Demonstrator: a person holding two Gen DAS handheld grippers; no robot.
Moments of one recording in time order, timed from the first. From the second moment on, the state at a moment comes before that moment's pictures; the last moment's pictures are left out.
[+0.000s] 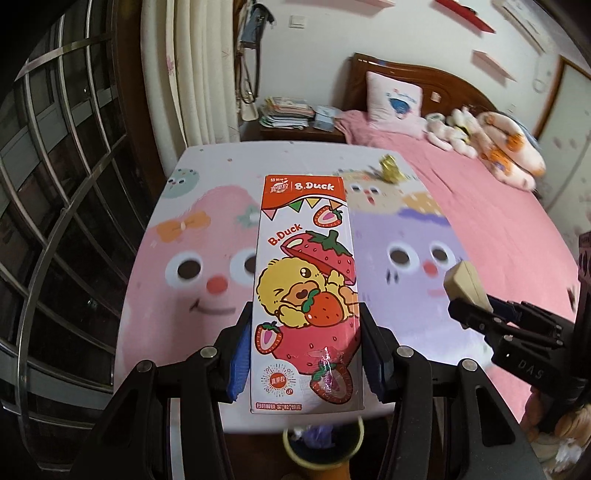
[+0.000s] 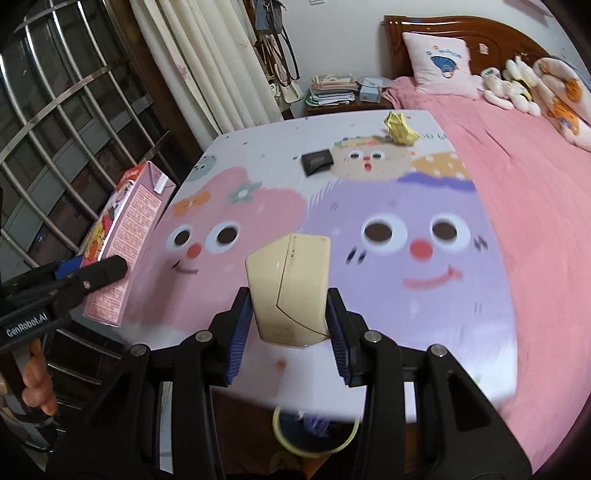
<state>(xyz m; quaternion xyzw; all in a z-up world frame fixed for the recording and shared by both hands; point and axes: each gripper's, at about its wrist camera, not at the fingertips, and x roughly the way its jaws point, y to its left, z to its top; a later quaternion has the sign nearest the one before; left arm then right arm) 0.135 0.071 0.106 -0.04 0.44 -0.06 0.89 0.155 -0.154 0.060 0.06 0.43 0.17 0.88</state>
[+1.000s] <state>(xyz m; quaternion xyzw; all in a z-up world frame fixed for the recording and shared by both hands) -0.067 0.045 -0.114 0.00 0.61 -0.14 0.78 -0.029 -0.147 -0.165 0.07 0.62 0.14 0.77</state>
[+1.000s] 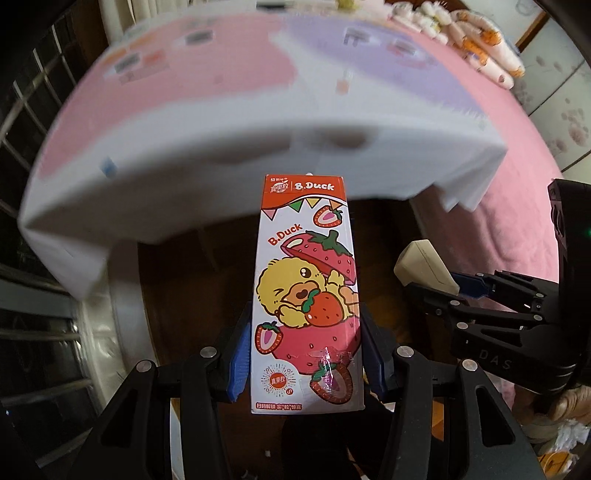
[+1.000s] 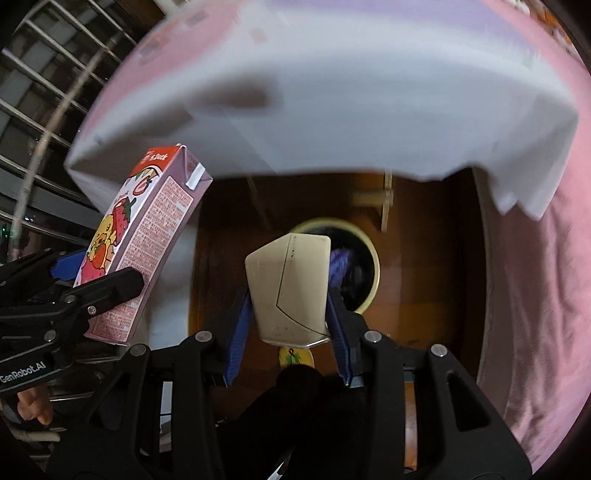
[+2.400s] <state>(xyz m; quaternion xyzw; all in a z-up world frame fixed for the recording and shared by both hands) -0.004 0.017 -0.256 -0.01 0.62 -0.05 0.78 0.018 -0.186 -0.306 0.15 0.63 0.10 0.76</state>
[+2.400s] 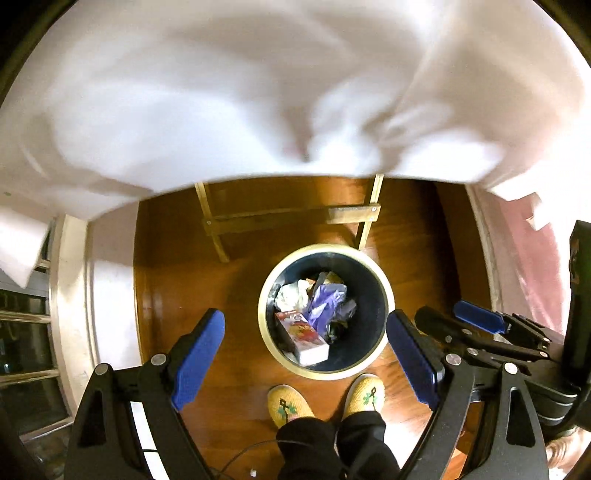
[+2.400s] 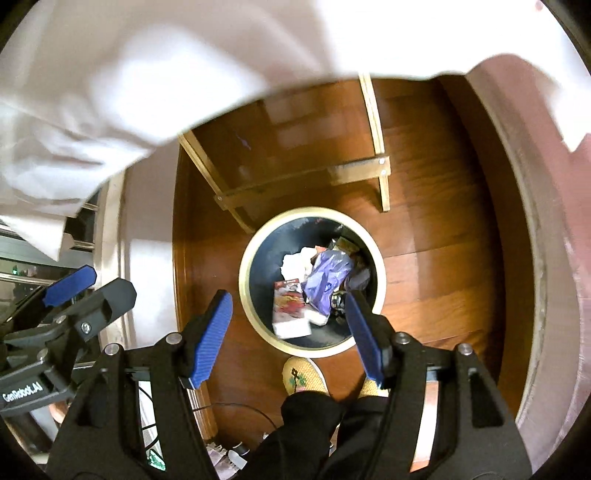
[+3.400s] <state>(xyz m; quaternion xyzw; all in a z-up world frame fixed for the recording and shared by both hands) -0.017 0.054 0.083 0.02 0.51 -0.09 0.86 -0.010 -0.176 0.049 0.11 0.48 0.10 0.86</state>
